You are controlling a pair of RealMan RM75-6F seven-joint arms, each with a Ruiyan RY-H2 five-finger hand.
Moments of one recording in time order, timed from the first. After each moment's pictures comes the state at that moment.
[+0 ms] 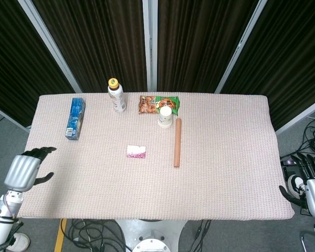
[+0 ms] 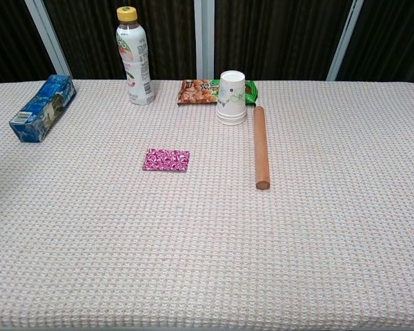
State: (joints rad) left arm -0.25 -1.17 -0.08 -1.58 1.58 1.34 0.08; right arm 0.01 -1.06 0.06 -1.59 -1.56 1.57 0.12
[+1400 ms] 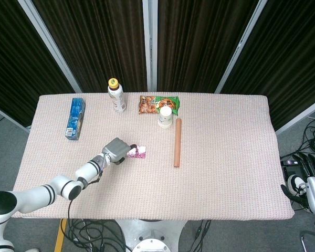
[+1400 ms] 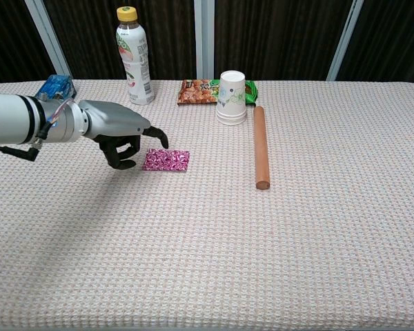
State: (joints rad) left arm -0.96 -1.63 -0.14 -1.14 1.16 0.45 0.31; right arm 0.03 -1.04 0.06 -1.59 -1.50 1.50 0.10
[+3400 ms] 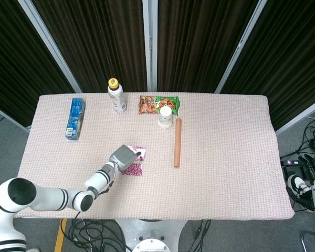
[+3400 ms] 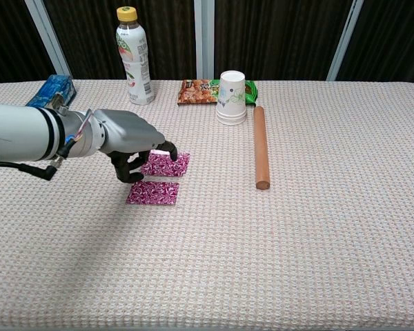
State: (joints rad) left arm -1.19 -1.63 0.11 -1.40 0.62 0.74 0.68; right arm 0.01 -1.05 0.06 -1.55 -1.49 1.52 0.16
